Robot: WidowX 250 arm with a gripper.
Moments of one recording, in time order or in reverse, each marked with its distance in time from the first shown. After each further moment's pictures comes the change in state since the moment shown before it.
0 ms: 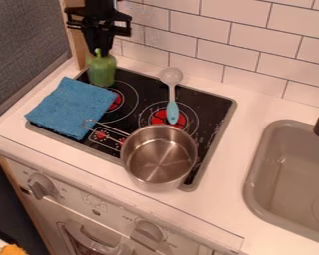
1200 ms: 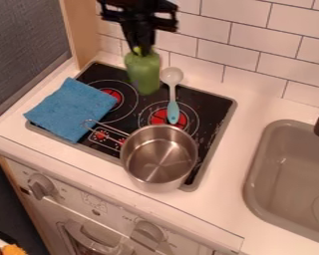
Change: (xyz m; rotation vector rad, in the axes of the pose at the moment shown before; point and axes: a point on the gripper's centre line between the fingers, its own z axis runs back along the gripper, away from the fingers) arm -0.074 -0.096 0.074 -0.122 -0.155 -0.210
